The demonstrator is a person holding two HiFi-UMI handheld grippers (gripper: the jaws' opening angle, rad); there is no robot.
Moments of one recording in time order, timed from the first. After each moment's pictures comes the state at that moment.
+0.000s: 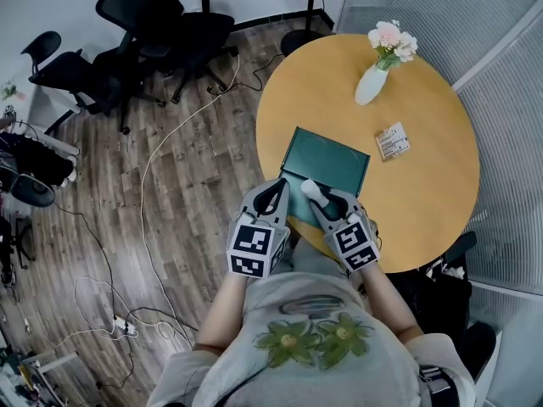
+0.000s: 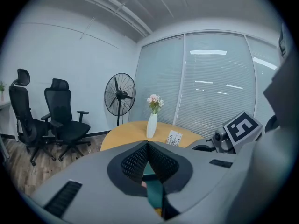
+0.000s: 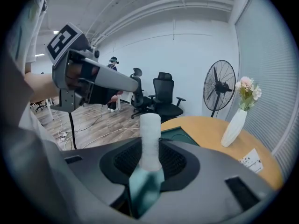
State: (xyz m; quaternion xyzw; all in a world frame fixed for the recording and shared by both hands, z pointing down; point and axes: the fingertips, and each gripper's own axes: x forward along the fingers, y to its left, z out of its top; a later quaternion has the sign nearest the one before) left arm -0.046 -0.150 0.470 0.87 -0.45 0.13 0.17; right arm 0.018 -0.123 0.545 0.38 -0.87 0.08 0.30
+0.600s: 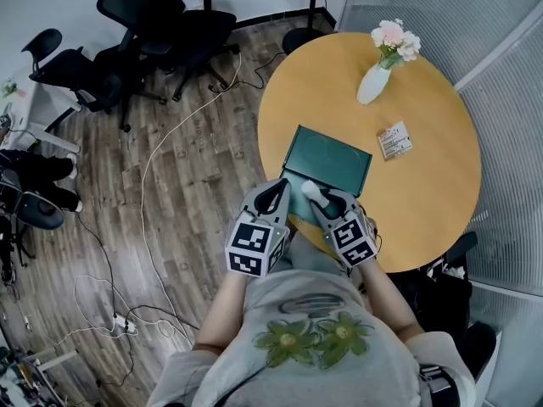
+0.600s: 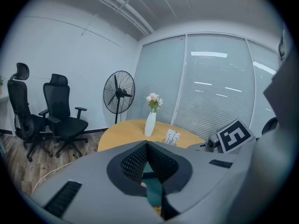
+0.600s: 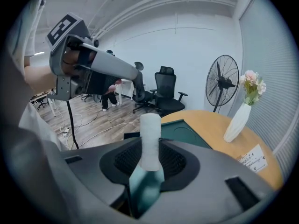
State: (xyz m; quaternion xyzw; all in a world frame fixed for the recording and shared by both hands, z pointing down) left arm -0.048 -0.147 0.476 0.87 -0.43 0.13 0.18; right arm 0.017 -0.122 0.571 0.36 -0.87 0.09 0.33
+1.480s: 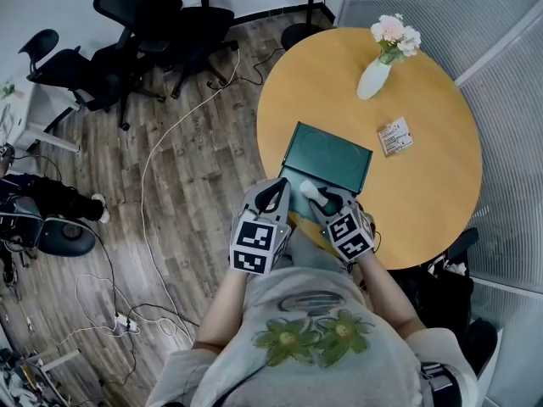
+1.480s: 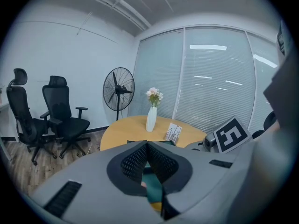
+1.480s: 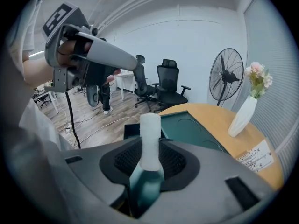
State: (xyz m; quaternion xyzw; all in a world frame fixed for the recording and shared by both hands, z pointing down) left arm -0.048 -0.147 0.491 0.87 -0.43 0.16 0.17; right arm 0.016 -0.121 0.598 0.34 -0.86 0.10 0.37
